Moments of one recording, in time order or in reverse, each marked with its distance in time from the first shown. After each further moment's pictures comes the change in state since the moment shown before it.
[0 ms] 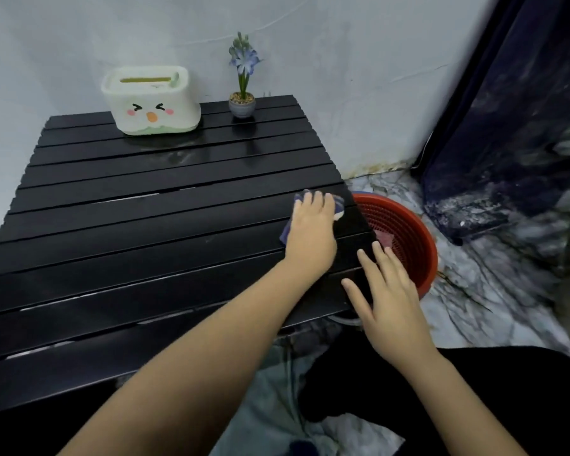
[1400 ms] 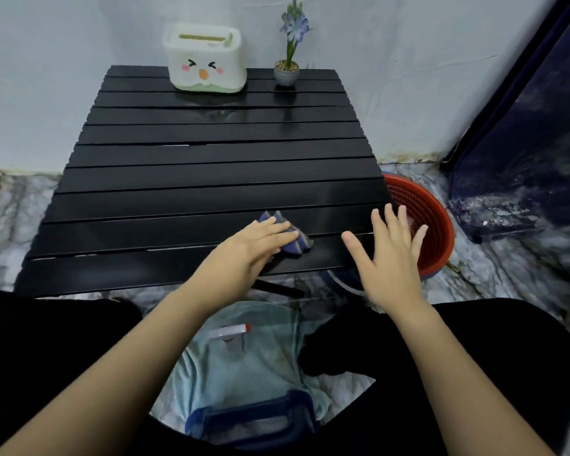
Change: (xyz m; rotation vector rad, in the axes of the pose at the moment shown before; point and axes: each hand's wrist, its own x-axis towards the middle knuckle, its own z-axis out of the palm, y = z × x) left_hand -0.175 -0.099 -0.074 -0.221 -0.076 0.182; right_hand 0.000 -0.029 -0.007 0.079 -0.055 -0.031
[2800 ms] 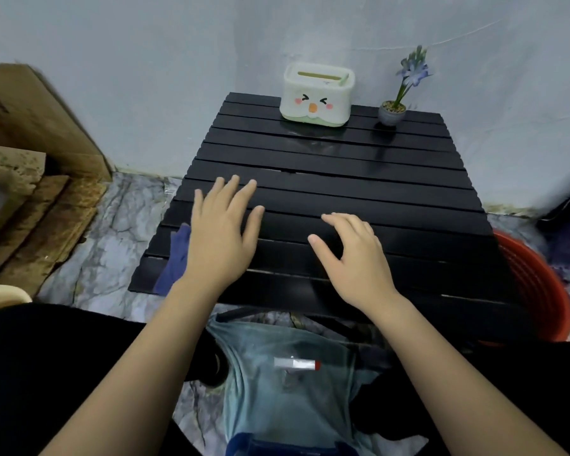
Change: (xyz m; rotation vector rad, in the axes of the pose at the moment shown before) left_hand -0.044 -0.083 -0.101 0.373 0.514 -0.537; right_hand 0.049 -0.172 0.062 0.241 -0.083 -0.382
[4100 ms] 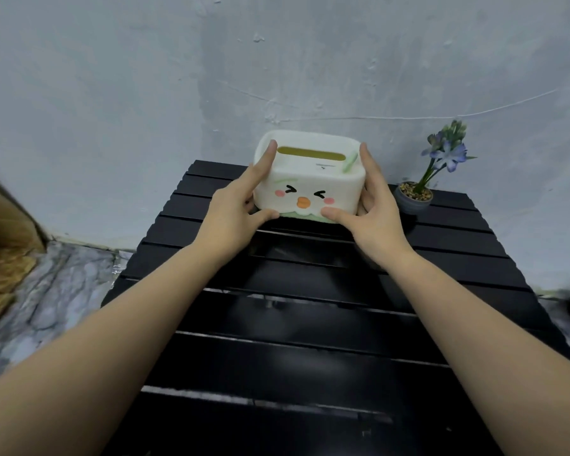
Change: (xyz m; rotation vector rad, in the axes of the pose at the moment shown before) left_hand 0.269 -0.035 0.123 -0.685 -0.148 0.016; right_hand 0.312 0.102 0.020 0.745 0.107 -0.076
